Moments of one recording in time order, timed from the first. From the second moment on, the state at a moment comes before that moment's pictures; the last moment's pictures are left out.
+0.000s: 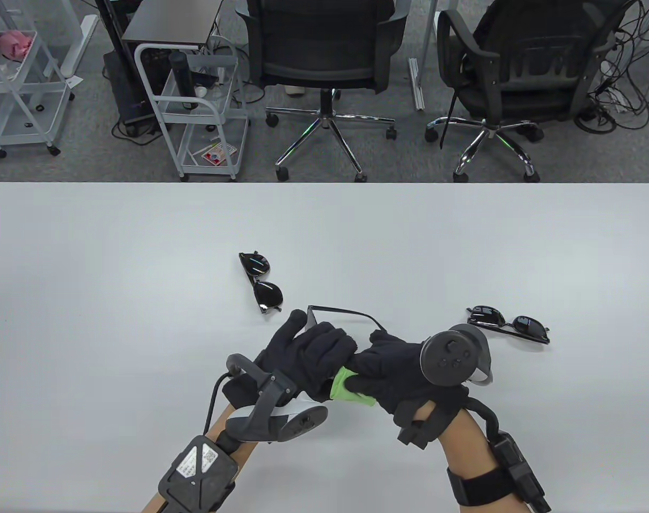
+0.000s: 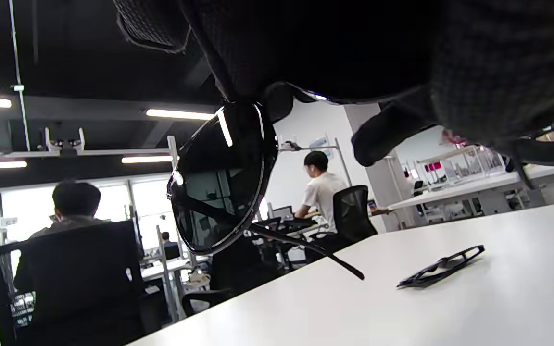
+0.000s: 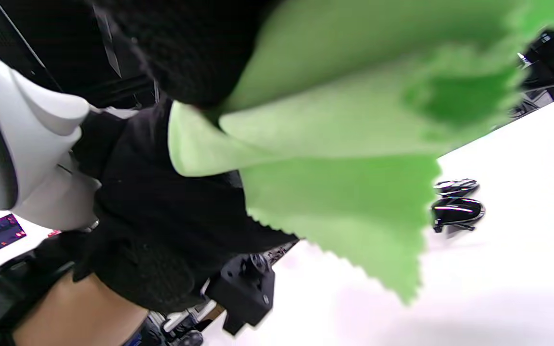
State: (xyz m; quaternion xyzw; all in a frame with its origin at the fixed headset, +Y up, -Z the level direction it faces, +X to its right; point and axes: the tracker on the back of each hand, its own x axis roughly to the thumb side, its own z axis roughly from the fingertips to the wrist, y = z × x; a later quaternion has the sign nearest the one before) left_hand -0.097 -0.634 -0.229 0.25 -0.35 -0.05 0.90; right_hand 0.105 -0.641 -0.260 0.37 0.00 0.84 0.40
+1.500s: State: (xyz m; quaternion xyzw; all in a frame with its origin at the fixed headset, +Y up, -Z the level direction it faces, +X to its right) left_hand -0.124 -0.637 -0.256 0.19 -0.28 -0.01 0.94; right_hand 0.135 -0.661 -0.280 0.30 0.02 0.86 0.41
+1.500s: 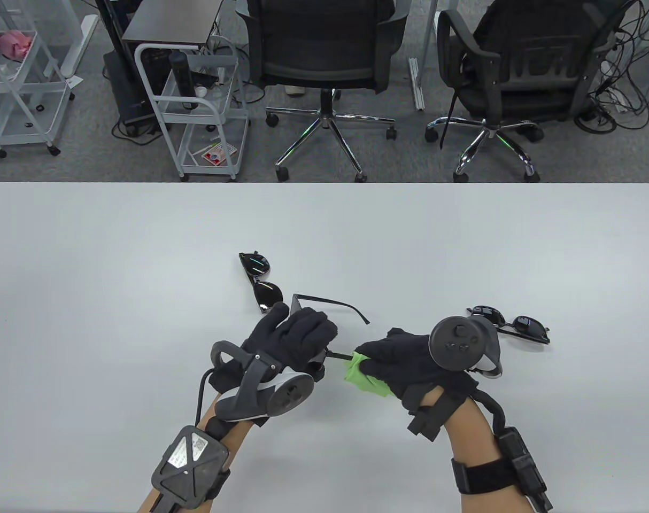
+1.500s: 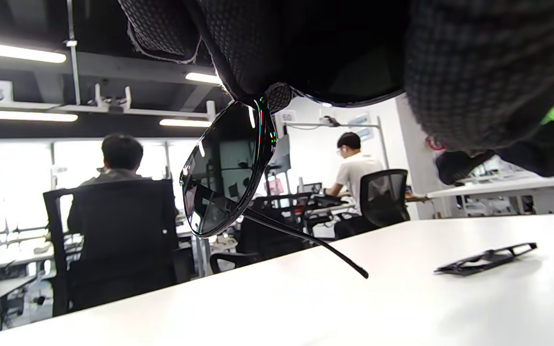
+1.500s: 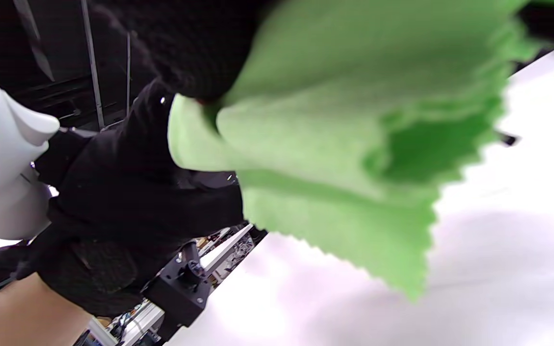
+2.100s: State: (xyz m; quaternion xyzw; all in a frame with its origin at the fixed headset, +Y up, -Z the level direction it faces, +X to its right) left_hand -0.167 -0.650 -0.291 -0.01 -0.20 0.25 0.95; right_hand 0.148 -0.631 -0.254 0.26 -0.25 0.84 0.41
